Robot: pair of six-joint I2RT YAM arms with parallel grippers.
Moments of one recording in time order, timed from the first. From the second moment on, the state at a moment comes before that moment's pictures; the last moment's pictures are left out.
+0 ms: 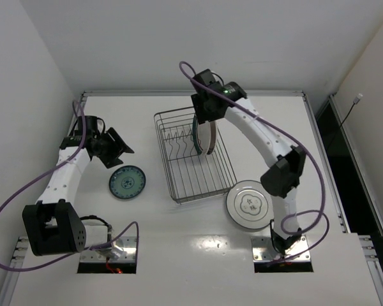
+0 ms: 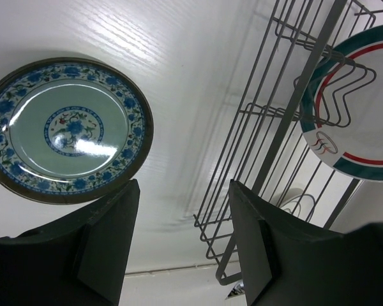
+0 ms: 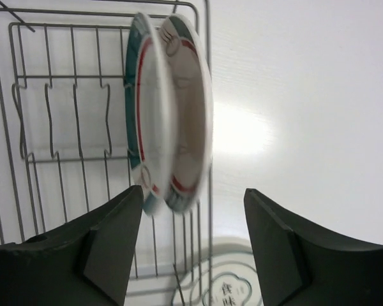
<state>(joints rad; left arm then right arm) 0.11 1.28 1.03 -0.75 0.29 -0.66 0.62 2.07 2.19 -1.08 0.42 0.23</state>
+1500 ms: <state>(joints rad) 0.23 1.27 0.97 -0.72 0.36 -0.60 0.23 1.81 0.97 -0.88 -0.06 0.65</state>
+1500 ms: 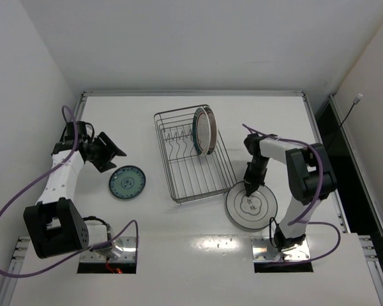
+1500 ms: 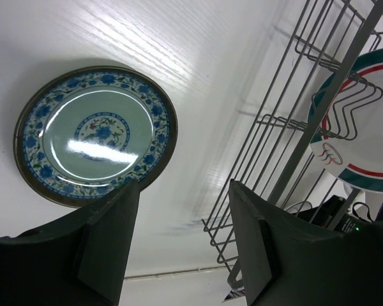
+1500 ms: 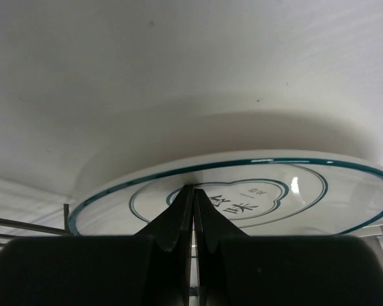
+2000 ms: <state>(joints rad) 0.27 1.27 0.97 -0.74 0.37 -0.58 0.17 1.98 1.29 -0.89 0.03 0.60</state>
